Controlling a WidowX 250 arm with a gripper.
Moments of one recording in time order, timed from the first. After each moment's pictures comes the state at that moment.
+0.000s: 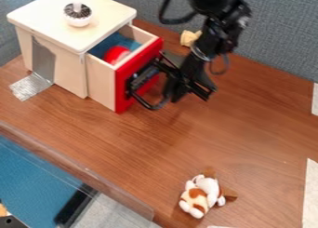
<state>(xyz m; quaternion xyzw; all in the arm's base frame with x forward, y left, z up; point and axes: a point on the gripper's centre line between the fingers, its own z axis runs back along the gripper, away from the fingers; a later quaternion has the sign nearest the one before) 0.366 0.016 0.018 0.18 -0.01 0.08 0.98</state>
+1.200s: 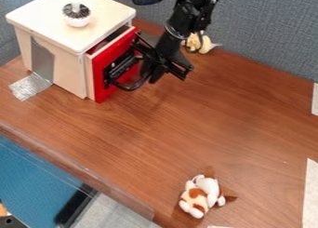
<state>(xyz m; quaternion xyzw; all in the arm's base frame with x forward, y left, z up) 0.362 0.059 0.033 0.19 -0.01 0.12 0.97</state>
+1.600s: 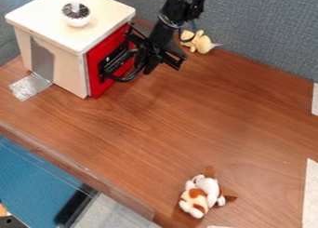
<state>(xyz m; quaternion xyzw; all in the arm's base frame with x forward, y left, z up) 0.366 0.072 0.040 0.19 0.00 0.15 0.97</state>
